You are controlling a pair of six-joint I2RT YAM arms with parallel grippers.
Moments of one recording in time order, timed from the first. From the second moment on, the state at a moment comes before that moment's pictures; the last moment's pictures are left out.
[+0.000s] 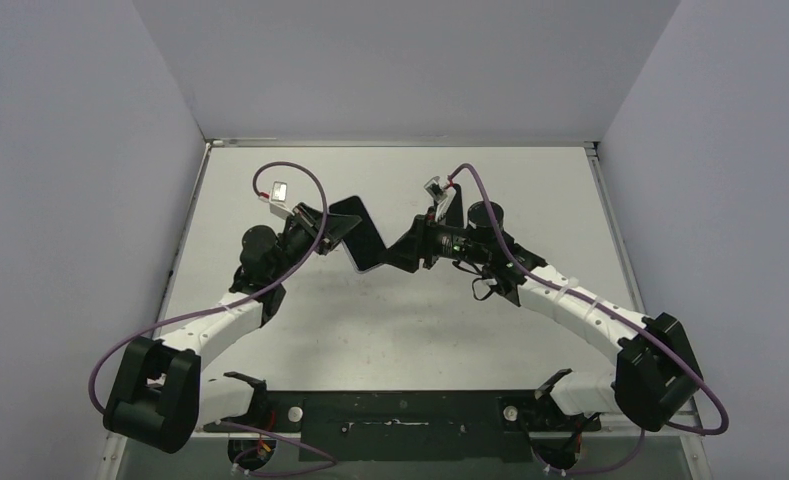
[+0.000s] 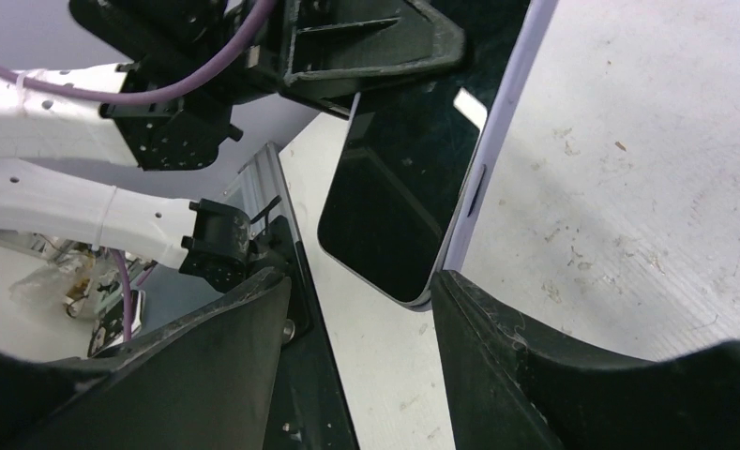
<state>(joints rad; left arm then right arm) -0.33 1.21 0.52 0.76 0.43 -1.29 0.65 1.31 0.85 0.28 -0.63 0.59</state>
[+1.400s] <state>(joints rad) -0.36 1.24 0.55 0.99 0.71 -1.14 0.54 1.50 0.99 0.43 -1.01 0.73</state>
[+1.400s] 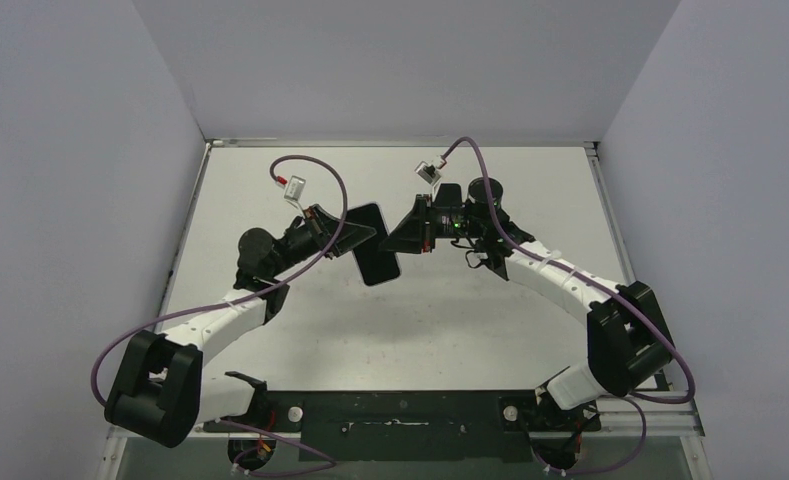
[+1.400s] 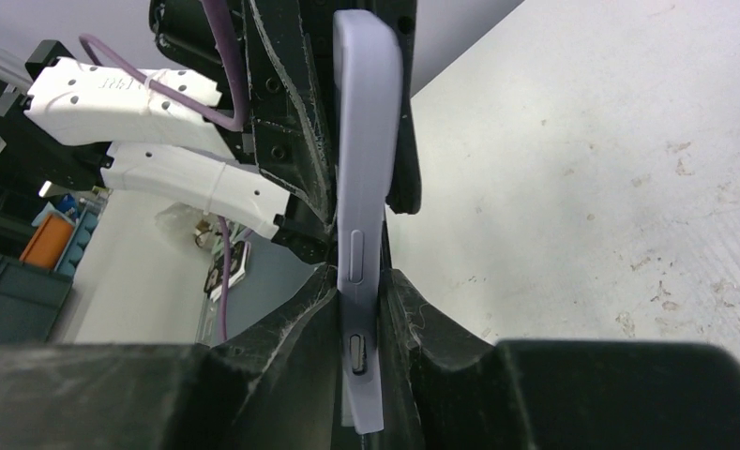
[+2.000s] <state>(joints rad) -0.29 1.30 0.60 1.12 0.99 -1.16 0.53 1.54 1.09 0.31 -1.18 0.62</state>
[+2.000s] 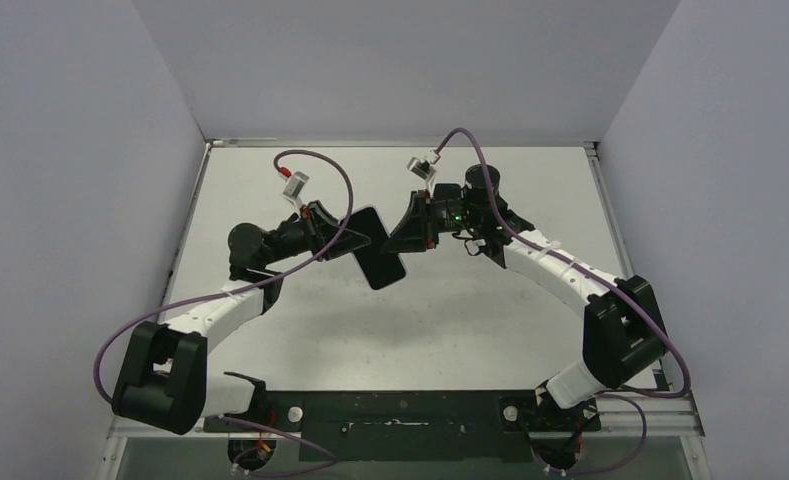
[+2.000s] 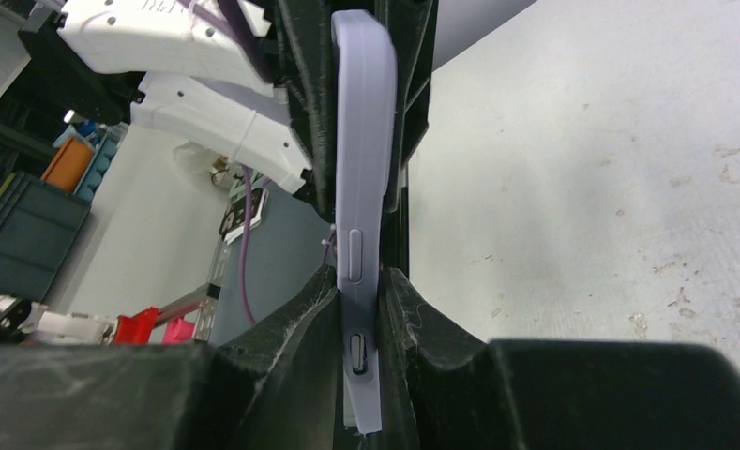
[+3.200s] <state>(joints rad) -0.38 1.20 0.44 1.00 0.29 -1.52 0.53 1.32 0.73 0.72 -0.86 0.76</state>
